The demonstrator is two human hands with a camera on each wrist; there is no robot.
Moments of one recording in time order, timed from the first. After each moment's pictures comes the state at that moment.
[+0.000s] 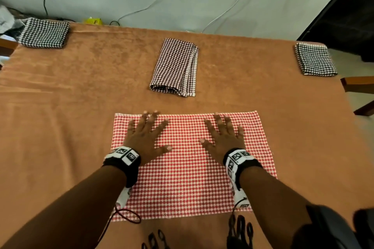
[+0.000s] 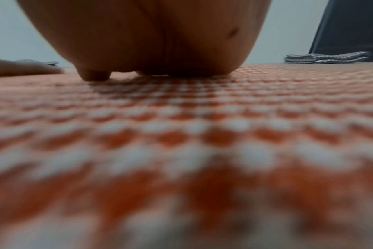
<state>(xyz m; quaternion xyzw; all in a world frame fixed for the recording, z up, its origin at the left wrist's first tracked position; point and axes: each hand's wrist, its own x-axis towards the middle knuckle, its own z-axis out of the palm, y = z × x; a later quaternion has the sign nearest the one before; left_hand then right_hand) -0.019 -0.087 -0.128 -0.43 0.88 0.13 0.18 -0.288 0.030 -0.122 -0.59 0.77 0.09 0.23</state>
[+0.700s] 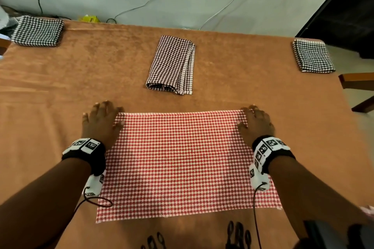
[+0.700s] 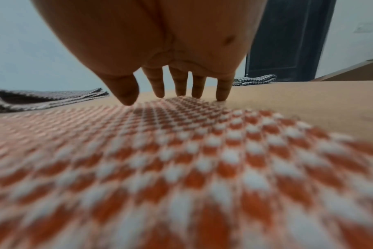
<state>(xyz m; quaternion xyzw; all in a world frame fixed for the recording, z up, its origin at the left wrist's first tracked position) 0.058 -0.143 -0.119 -0.57 0.81 0.10 0.08 -0.381 0.034 -0.108 -0.48 0.86 0.01 0.17</state>
